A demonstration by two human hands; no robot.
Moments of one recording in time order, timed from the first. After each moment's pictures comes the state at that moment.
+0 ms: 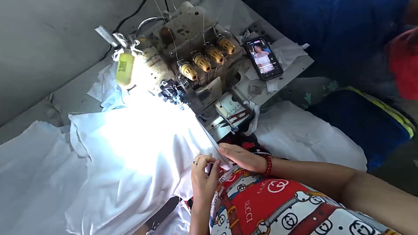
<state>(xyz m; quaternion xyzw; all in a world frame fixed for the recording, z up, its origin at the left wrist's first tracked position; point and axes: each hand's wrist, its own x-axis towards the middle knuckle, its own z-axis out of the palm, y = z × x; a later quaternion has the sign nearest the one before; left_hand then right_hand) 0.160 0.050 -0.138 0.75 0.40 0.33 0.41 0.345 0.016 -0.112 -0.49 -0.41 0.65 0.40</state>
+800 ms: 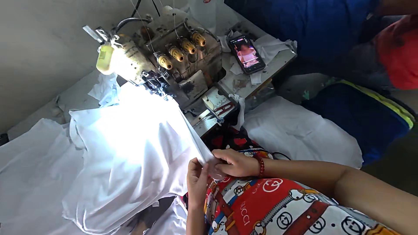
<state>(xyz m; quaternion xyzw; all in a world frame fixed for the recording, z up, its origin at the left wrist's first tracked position) 0.155 -0.006 -0.142 0.53 0.42 0.37 0.64 0.344 -0.035 -0.129 -0.43 -0.60 0.55 0.41</state>
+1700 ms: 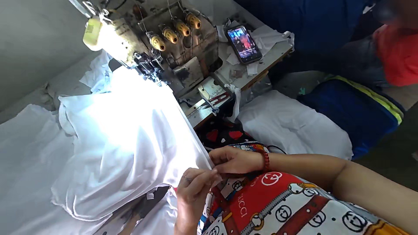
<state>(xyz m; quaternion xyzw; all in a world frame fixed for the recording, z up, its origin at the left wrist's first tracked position) 0.134 -0.031 -0.102 0.78 0.27 0.40 0.39 0.342 -0.056 -0.093 -0.36 -0.44 0.73 0.38</state>
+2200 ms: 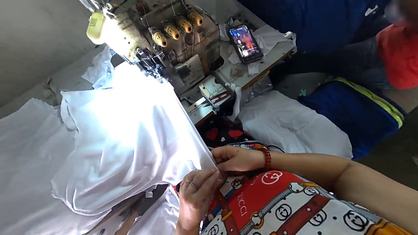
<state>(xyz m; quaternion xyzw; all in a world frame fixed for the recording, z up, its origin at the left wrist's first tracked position) 0.127 -0.042 -0.116 0.86 0.25 0.37 0.24 0.346 -0.059 -0.091 -0.36 -0.39 0.78 0.35</state>
